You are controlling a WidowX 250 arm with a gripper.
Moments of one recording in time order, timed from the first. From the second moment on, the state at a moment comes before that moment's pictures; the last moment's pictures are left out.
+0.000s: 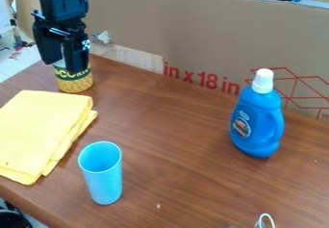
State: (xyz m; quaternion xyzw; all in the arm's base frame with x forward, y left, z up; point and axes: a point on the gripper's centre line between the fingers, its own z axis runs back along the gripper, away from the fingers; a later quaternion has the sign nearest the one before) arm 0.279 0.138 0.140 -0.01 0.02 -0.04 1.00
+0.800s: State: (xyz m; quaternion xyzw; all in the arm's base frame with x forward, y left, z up) arm 0.296 0.188 0.162 0.02 -0.01 0.01 1.00
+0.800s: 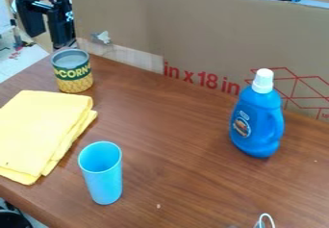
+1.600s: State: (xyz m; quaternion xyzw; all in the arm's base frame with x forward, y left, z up) arm 0.327 0.269 0.149 0.08 0.02 0.03 1.00
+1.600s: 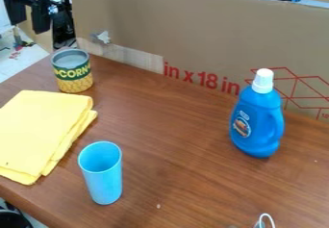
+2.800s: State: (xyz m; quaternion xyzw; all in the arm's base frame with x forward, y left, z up) arm 0.362 0.313 0.074 0.13 0.05 0.00 0.99
